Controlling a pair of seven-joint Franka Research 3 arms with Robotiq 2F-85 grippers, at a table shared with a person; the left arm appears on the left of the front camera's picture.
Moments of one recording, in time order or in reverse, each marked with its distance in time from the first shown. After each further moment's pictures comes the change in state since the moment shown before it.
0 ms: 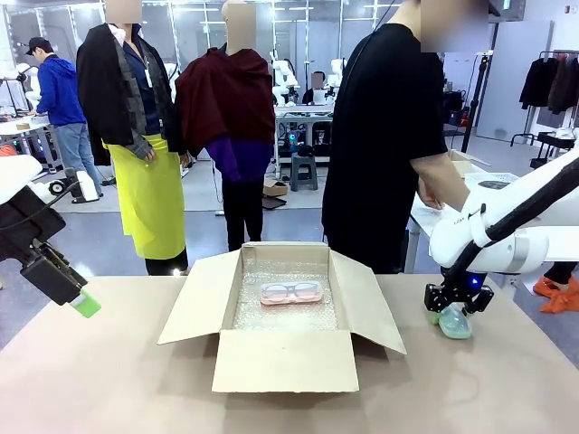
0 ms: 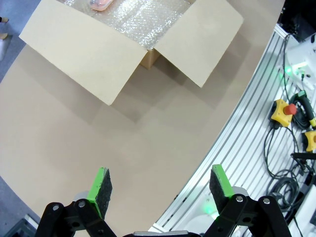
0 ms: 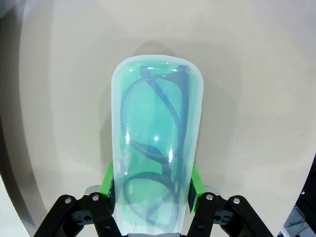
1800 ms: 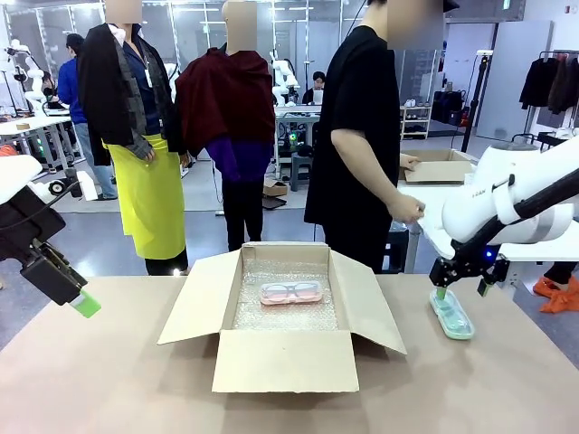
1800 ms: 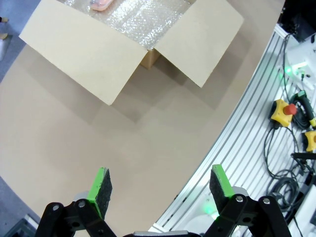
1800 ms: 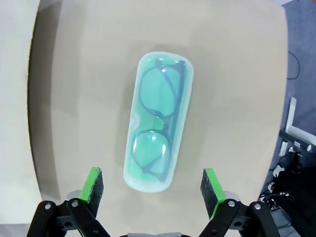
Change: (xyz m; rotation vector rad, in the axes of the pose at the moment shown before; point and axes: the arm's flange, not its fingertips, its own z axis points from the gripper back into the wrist) left arm 0.000 0.000 0.000 0.000 0.000 0.000; right arm -0.014 0.006 0.069 -0.042 -0.038 0.061
